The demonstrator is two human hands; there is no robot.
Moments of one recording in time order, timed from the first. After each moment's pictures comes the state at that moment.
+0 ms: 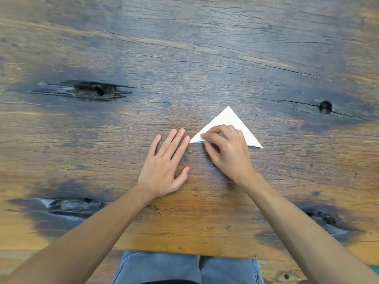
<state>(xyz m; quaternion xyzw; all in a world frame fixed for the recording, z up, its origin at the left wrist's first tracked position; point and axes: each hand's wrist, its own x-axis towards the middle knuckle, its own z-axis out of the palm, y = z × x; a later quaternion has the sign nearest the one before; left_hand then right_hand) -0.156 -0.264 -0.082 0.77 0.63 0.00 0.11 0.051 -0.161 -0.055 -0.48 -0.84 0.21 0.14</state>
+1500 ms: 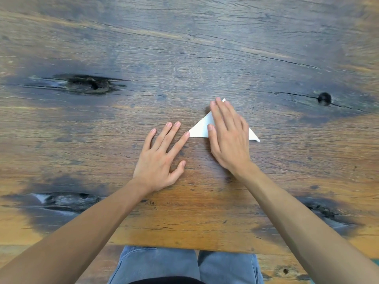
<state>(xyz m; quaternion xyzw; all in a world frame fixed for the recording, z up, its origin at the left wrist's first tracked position) -0.158 -0.264 -0.089 0.78 0.62 0.01 0.11 0.052 -0.157 -0.059 -0.53 -0.83 0.15 0.08</state>
